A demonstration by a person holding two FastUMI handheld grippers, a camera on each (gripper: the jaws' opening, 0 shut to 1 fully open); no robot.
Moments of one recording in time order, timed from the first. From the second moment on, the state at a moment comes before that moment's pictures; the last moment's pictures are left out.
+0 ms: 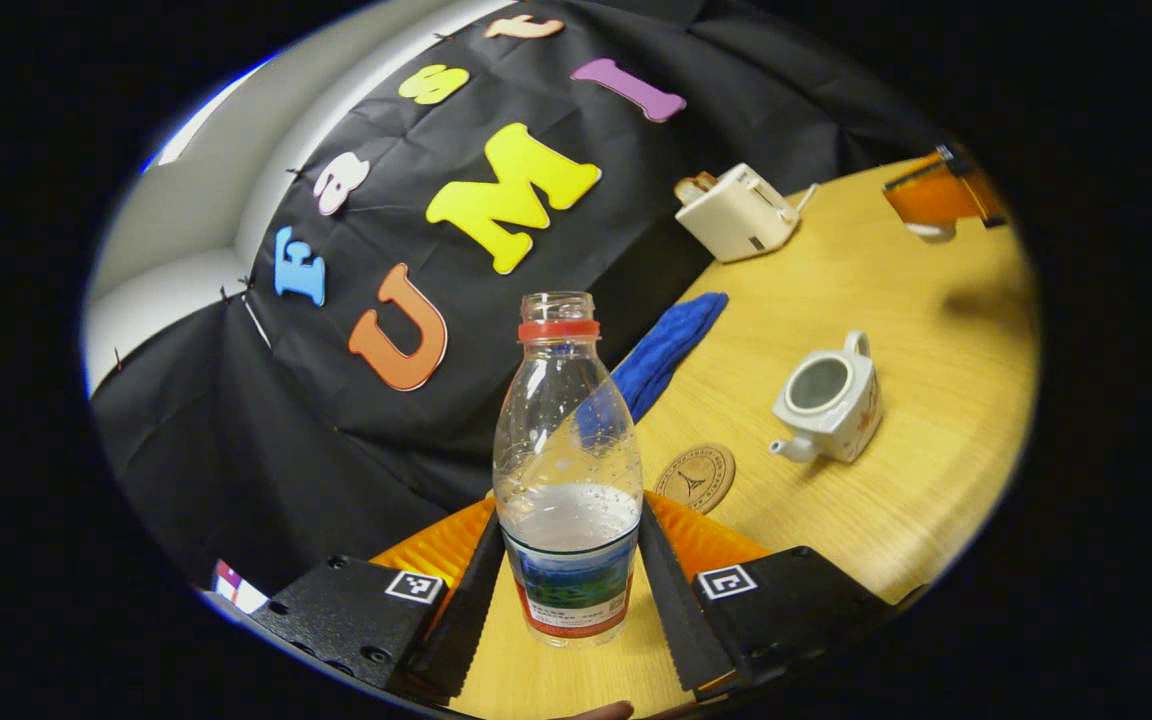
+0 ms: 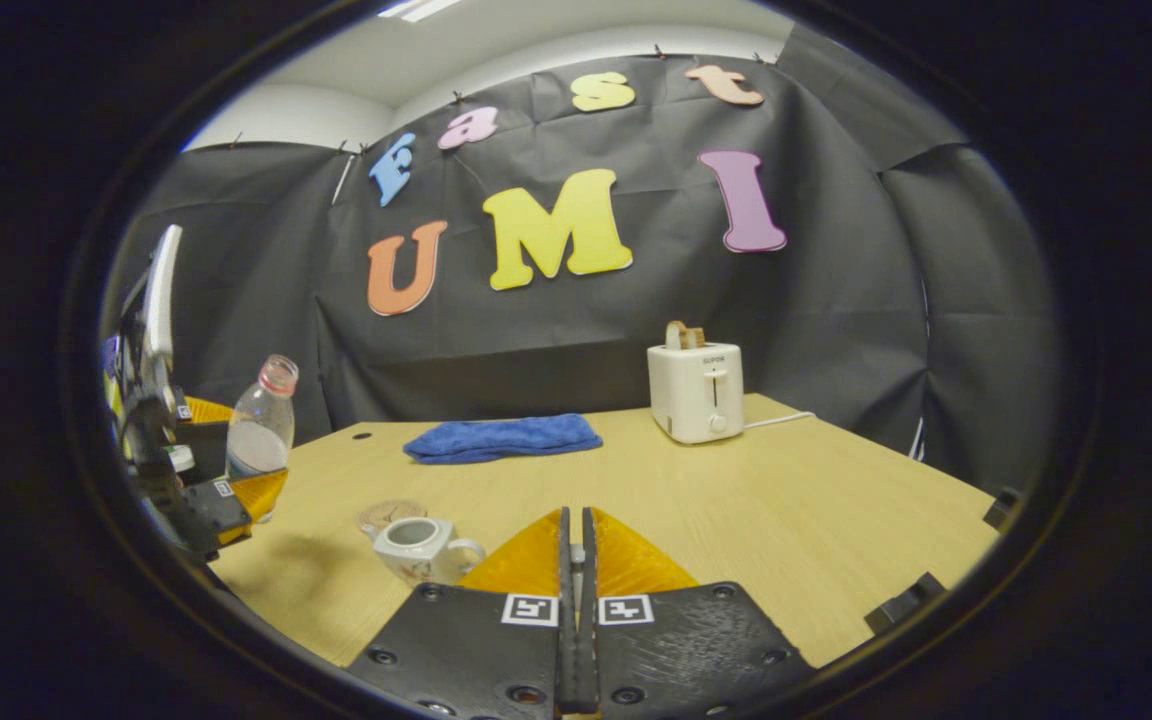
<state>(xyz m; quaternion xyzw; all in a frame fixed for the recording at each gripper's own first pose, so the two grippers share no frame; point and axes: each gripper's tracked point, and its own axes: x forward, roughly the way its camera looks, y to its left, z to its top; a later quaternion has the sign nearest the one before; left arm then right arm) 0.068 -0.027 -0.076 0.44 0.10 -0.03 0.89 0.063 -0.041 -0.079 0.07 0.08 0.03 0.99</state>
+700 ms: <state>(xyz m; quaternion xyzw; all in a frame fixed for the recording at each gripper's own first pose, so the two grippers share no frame) 0.082 -0.029 -0.089 0.69 0.12 -0.06 0.71 0.066 -0.057 -0.083 0.08 0.09 0.02 0.99</state>
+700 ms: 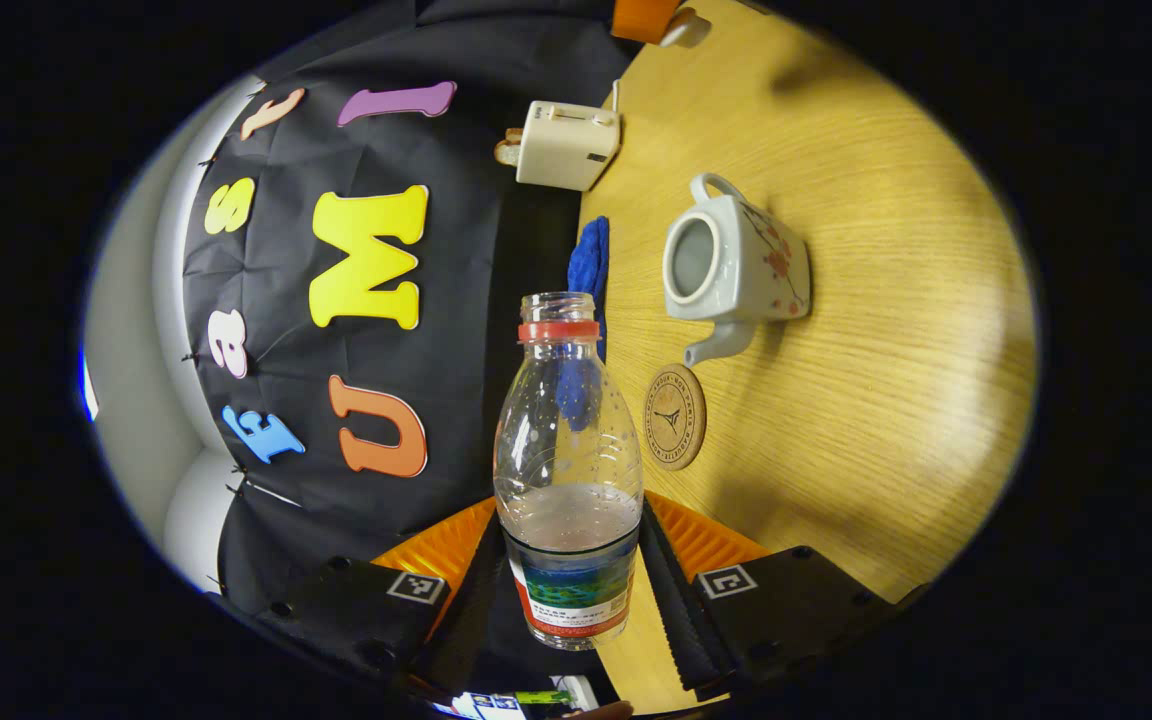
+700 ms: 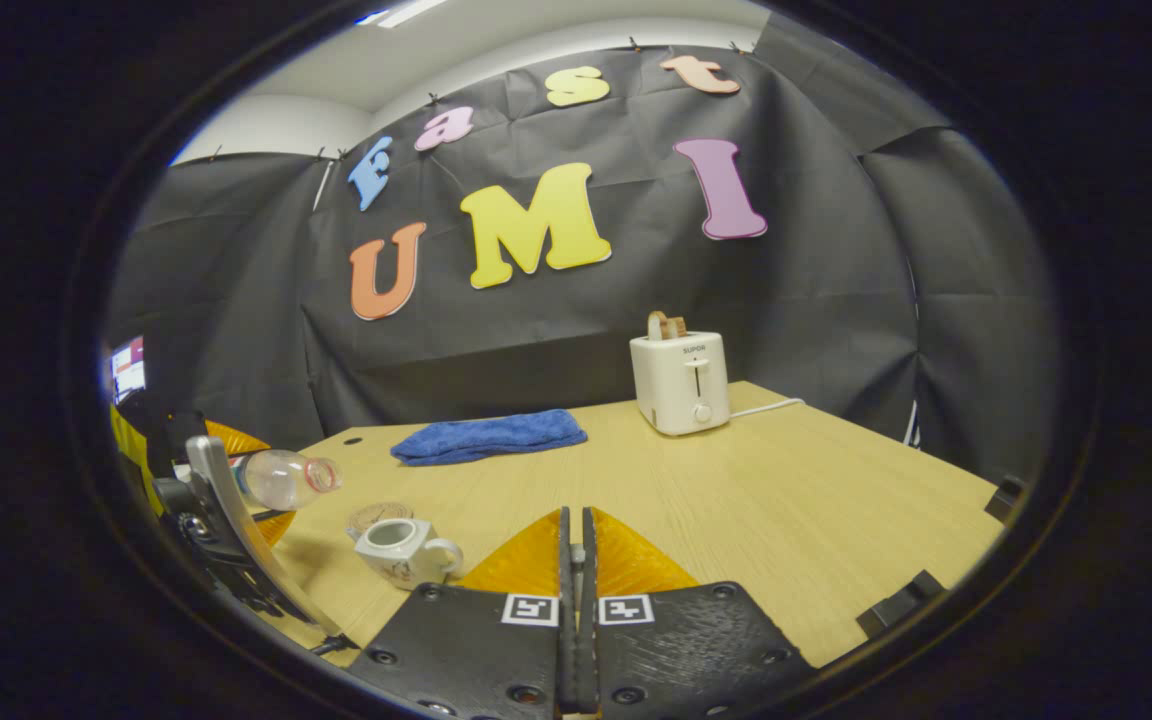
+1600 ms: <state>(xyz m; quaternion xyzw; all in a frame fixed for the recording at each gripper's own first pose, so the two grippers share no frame) 0.087 -0.057 -0.079 0.83 0.12 -0.07 0.55 0.065 -0.067 -0.078 0.09 0.08 0.01 0.99</state>
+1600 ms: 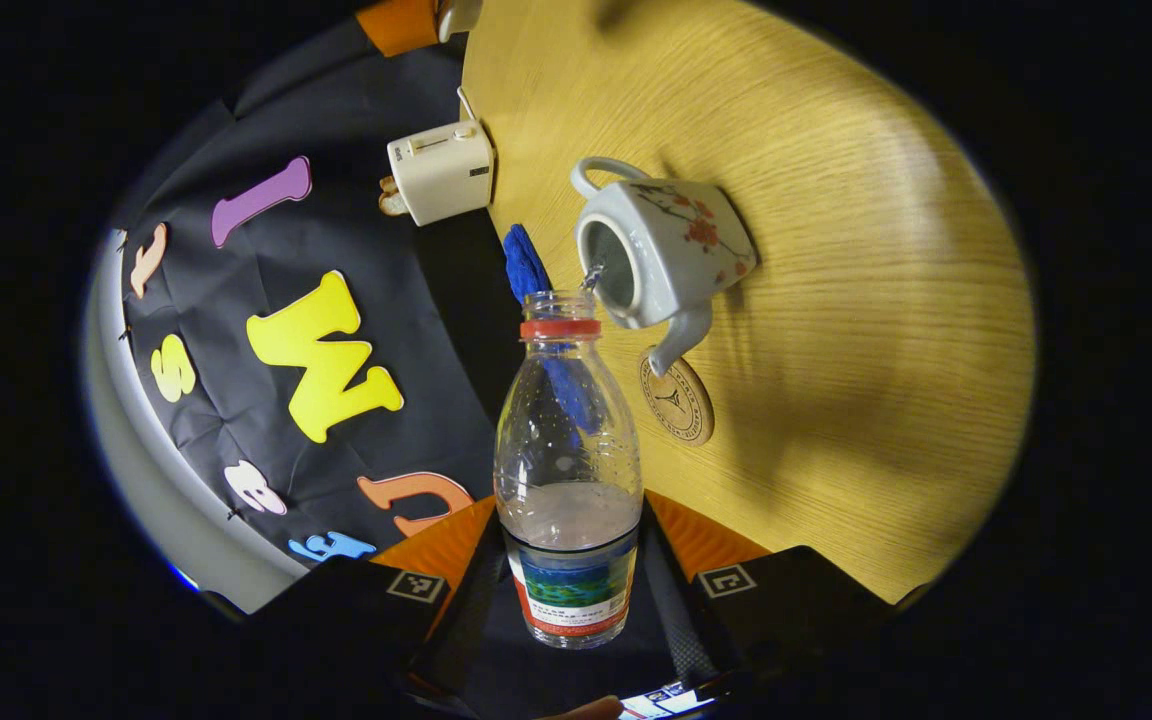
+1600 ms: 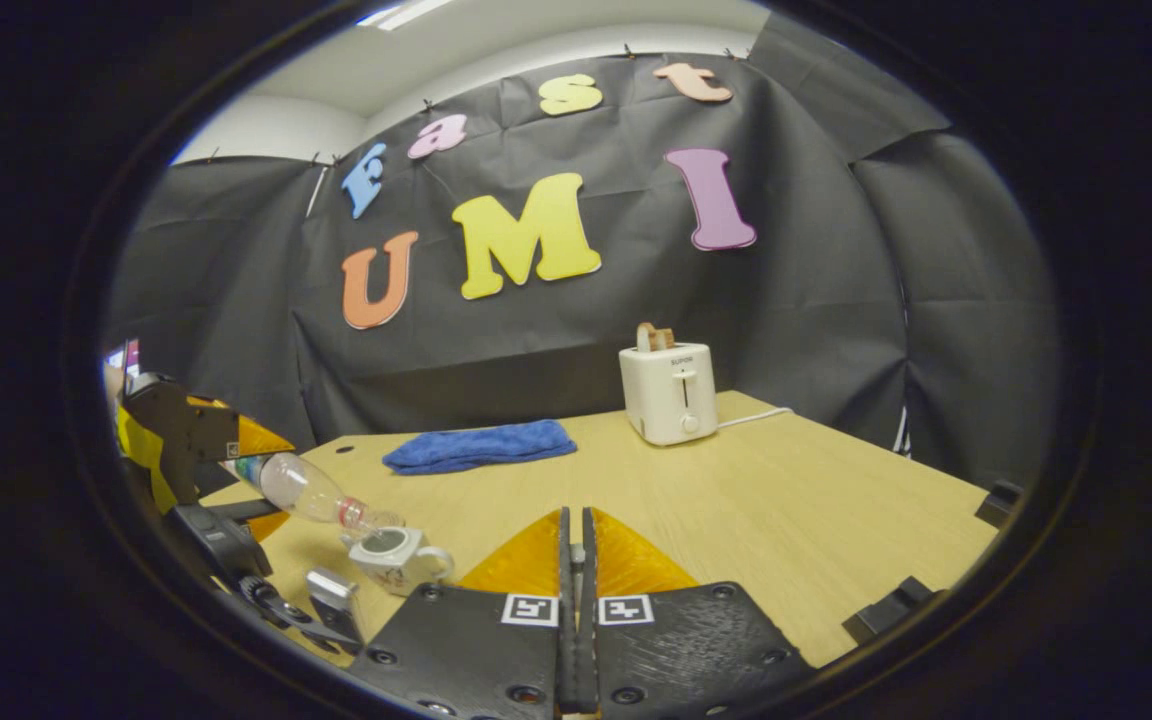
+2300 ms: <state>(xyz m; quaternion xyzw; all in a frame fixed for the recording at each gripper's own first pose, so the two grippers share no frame) 0.089 -0.070 -0.078 0.87 0.10 -0.06 0.48 0.065 -0.067 -0.077 0.09 0.08 0.01 0.99</state>
